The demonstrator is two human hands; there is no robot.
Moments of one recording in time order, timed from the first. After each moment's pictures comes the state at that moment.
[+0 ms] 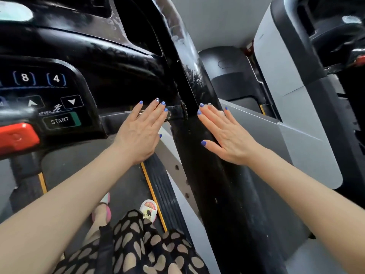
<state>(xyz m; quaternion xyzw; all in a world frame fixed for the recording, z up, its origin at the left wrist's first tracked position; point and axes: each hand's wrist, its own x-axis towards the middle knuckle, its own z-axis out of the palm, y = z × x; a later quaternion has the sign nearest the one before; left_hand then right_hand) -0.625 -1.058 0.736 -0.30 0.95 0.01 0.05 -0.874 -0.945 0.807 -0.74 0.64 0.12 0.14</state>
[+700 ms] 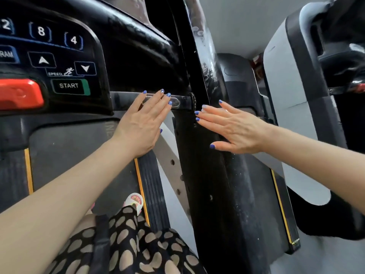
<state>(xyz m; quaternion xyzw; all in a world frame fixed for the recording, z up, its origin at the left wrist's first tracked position) -0.611 -1.035 0.716 -0.34 0.94 -0.06 0.01 -0.886 -0.976 0.834 -0.84 0.45 0.30 0.09</state>
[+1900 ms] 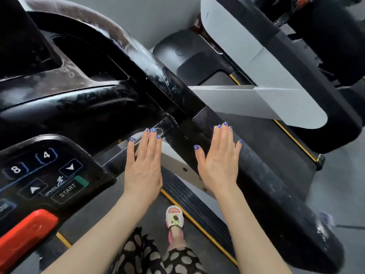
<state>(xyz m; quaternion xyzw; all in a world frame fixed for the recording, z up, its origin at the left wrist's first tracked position) -0.608 -1.050 0.725 -0.25 0.97 -0.03 0.04 -0.743 -0.923 0.776 -0.27 0.96 0.01 0.05</state>
